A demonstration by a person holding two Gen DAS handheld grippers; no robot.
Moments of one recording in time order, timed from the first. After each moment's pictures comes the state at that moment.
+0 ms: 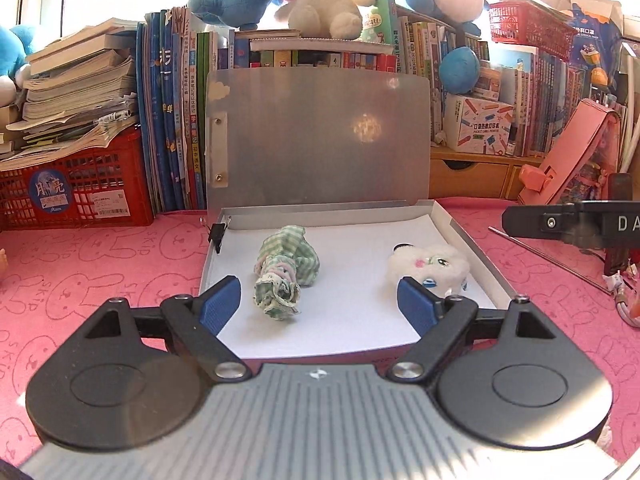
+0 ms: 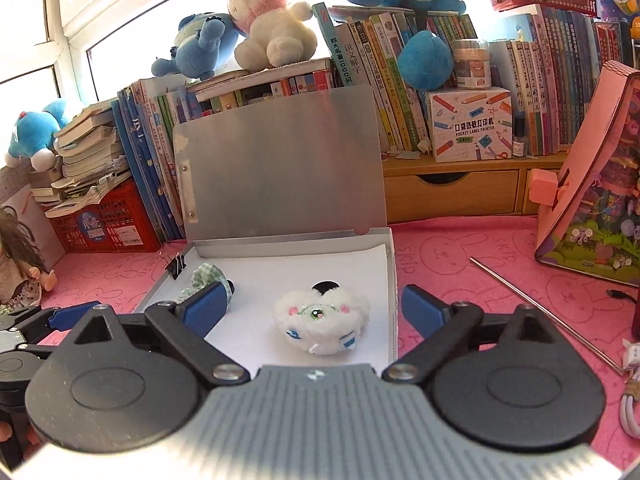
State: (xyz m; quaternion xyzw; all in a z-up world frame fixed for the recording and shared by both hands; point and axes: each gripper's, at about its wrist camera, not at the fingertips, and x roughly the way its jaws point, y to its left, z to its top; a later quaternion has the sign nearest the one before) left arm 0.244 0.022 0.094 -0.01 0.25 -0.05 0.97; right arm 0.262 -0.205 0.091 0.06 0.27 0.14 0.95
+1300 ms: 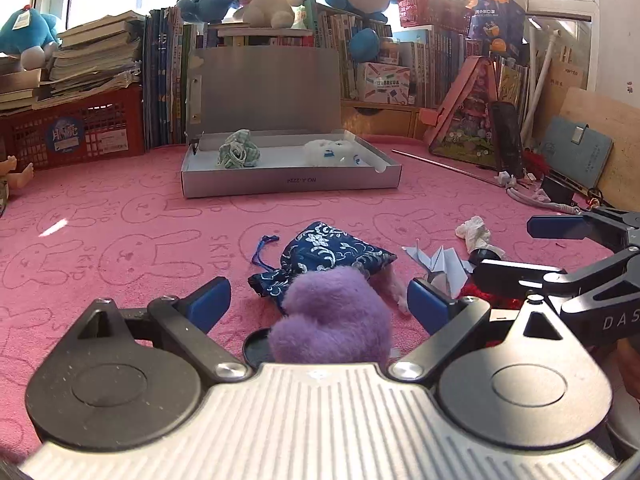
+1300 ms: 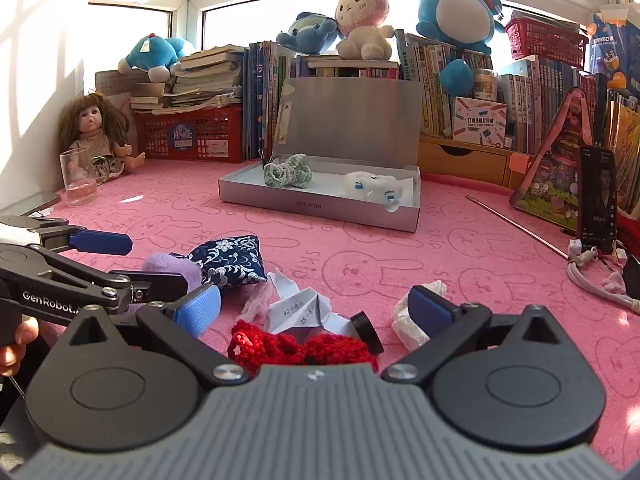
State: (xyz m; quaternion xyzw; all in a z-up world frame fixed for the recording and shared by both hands) left arm 0.006 0.016 0.024 0.01 0.24 -0.12 0.96; right arm 0.009 -0.198 0.024 -0.04 0.21 0.18 0.96
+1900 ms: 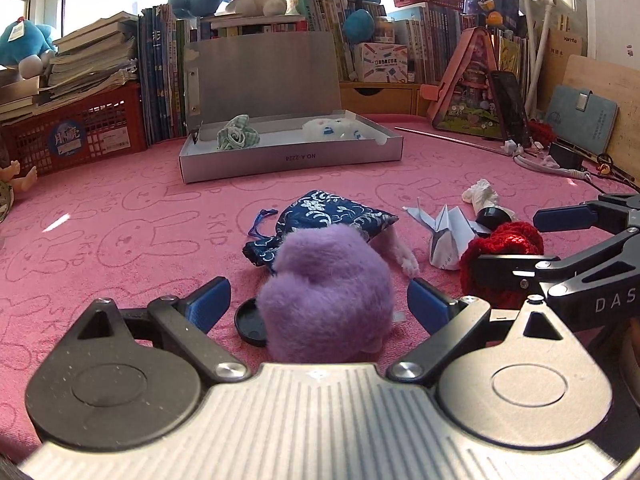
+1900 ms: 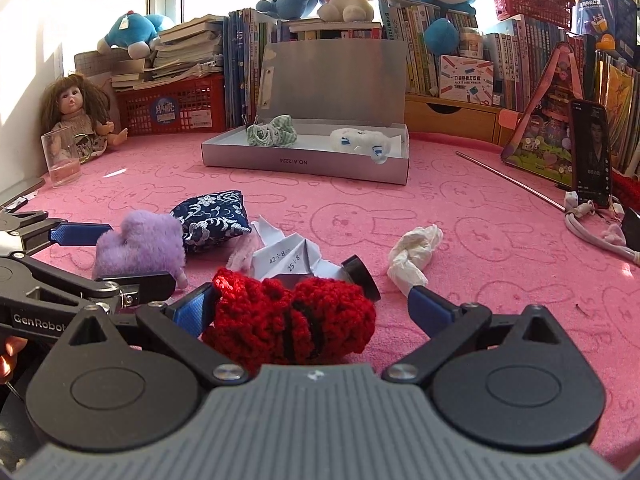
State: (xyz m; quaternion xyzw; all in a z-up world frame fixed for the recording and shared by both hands) left arm 0.003 0.002 0.002 0.04 0.25 -0.10 0.96; right arm 0.013 -0.201 -0.001 -0.03 0.26 0.16 0.95
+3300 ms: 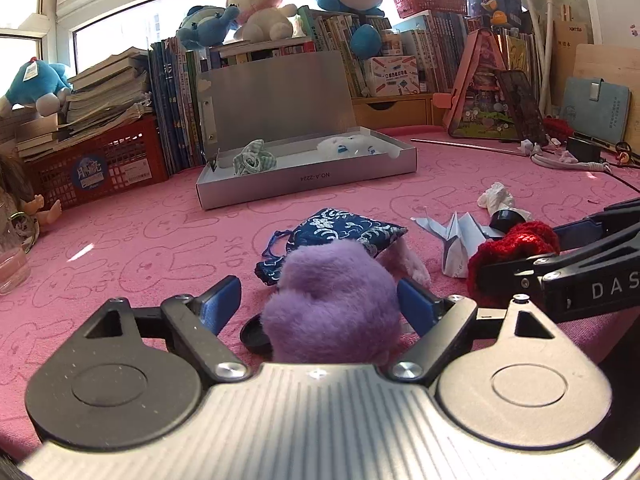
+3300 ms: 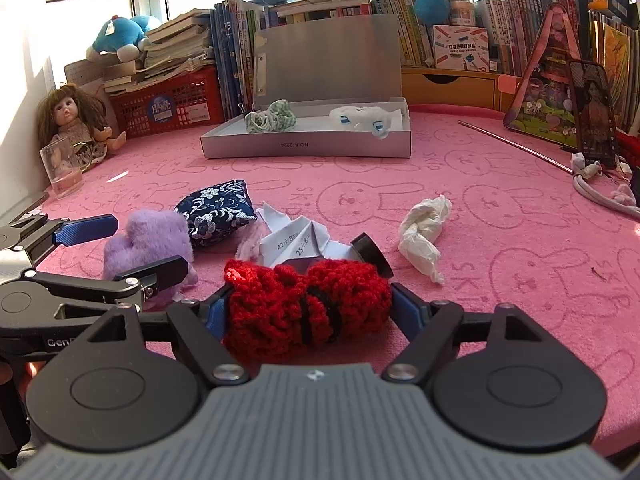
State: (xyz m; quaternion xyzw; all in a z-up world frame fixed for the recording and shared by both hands) left arm -0.004 -0.014 0.003 0.09 0.21 -0.07 0.97; right arm 0.017 -0.203 -0.003 0.01 0.29 0.16 0.94
